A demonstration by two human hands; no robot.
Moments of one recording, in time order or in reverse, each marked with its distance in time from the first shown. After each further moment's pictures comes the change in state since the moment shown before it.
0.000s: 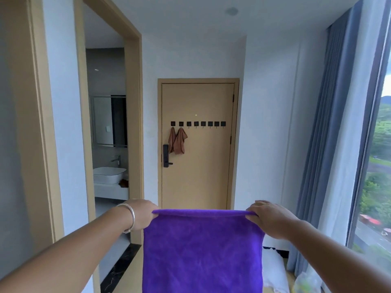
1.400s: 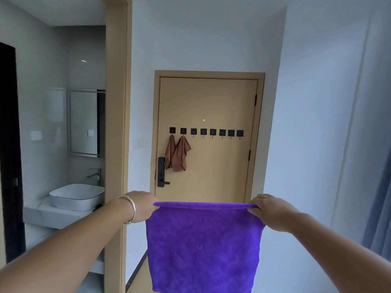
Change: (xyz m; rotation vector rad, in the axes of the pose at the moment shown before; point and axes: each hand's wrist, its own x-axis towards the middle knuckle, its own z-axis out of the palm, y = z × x) left_hand 0.558 -0.218 0.001 -0.034 0.094 -0.019; right_hand 0.577 0.119 0.080 -0.012 0.045 0.028
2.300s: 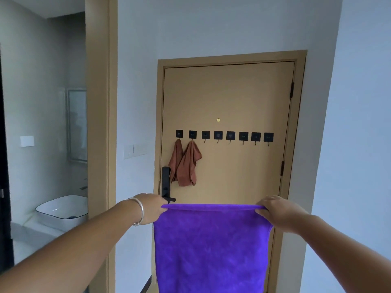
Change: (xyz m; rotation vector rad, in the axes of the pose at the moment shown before) left_hand 0.366 -0.045 0.050 -0.024 -0.032 -0.074; right_hand 0.362 0.149 0.103 0.054 0.020 -0.087
